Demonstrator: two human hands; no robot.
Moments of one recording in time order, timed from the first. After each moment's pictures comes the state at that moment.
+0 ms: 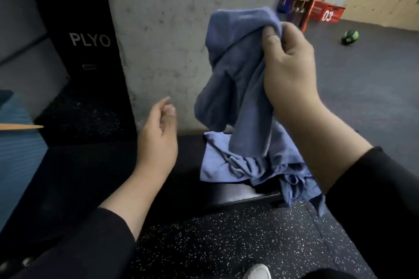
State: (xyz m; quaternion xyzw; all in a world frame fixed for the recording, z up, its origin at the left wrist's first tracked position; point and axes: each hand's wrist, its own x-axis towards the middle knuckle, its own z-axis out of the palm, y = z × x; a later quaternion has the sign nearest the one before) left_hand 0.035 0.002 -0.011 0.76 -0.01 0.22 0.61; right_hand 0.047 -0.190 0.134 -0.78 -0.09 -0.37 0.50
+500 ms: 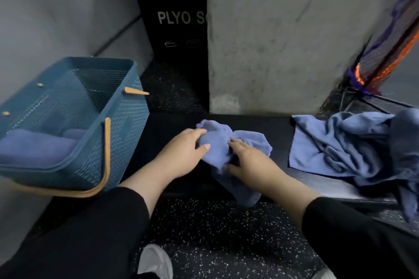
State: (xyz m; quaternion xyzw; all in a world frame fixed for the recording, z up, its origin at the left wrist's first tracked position) left_hand 0.016 0.175 -0.086 0.95 0.02 -0.09 0.28; right_hand 0.036 -0.036 -0.124 -0.94 -0.23 0.13 0.22
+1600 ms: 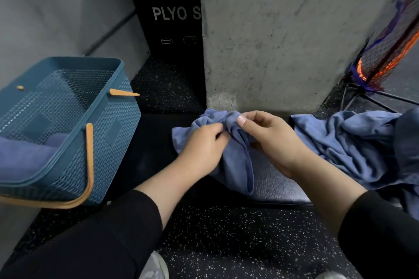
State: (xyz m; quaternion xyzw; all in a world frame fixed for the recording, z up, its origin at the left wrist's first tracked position) left_hand 0.037 0.112 -0.076 0.92 0.02 0.00 0.40; right_hand 0.065 -0.056 -0.063 -0.72 -0.08 0.15 0.67
